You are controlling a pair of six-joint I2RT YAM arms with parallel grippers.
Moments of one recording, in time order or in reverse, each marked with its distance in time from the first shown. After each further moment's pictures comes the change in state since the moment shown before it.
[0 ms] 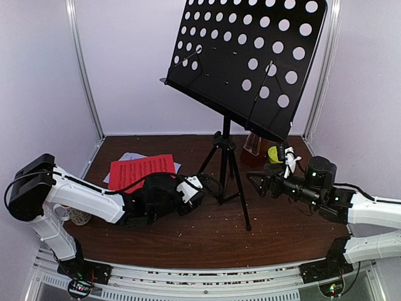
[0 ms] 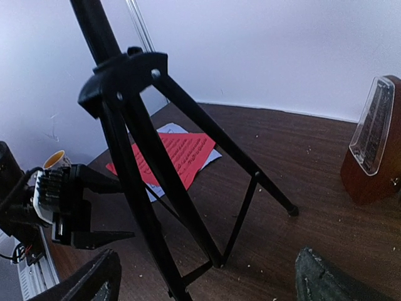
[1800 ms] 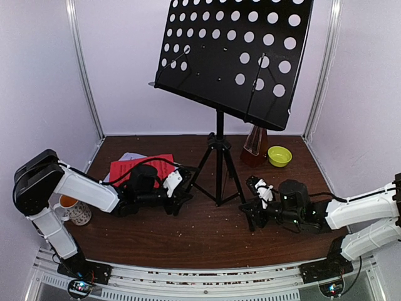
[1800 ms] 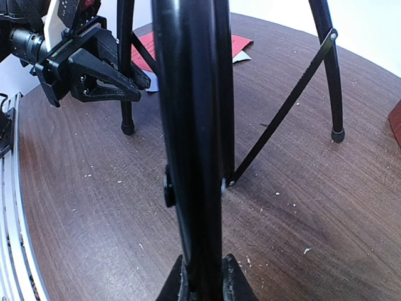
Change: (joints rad) left arm 0.280 0.027 -0.103 0.032 0.610 -0.227; right arm 0.124 0.281 -0.111 0.093 -0.015 -0.158
